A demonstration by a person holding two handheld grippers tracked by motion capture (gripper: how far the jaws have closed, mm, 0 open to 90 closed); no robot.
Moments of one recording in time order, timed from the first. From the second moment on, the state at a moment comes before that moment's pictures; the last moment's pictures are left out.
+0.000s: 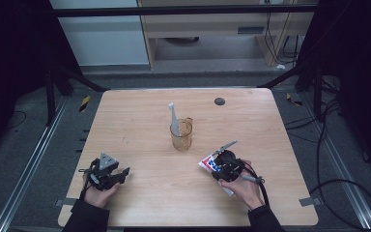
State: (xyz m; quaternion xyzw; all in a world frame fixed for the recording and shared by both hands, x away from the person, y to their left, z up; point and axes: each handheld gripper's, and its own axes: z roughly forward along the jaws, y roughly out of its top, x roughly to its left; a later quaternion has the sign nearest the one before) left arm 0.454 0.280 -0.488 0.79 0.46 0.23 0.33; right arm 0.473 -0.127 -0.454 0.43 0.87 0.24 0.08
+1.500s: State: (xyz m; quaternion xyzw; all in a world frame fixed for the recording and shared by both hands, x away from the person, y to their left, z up) left arm 0.453 0.281 -0.485 0.78 0.46 0.24 0.33; right arm 0.516 -0.114 -0.381 0.47 0.67 0.53 0.23
